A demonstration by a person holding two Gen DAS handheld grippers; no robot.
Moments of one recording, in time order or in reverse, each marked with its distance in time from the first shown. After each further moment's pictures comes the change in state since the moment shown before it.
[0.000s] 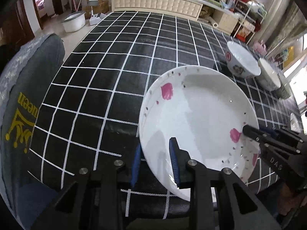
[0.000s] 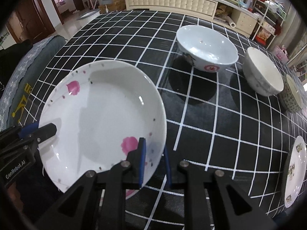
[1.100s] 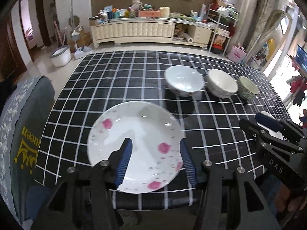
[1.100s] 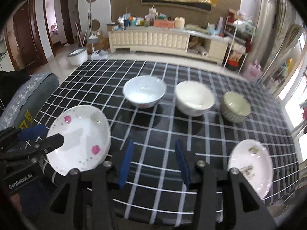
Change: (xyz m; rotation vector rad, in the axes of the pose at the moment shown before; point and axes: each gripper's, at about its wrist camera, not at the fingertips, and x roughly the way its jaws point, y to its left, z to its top) left arm -0.088 -0.123 -0.003 0.167 -0.180 -0.024; right arm -0.132 -0.087 -0.040 0.049 -0.309 -0.148
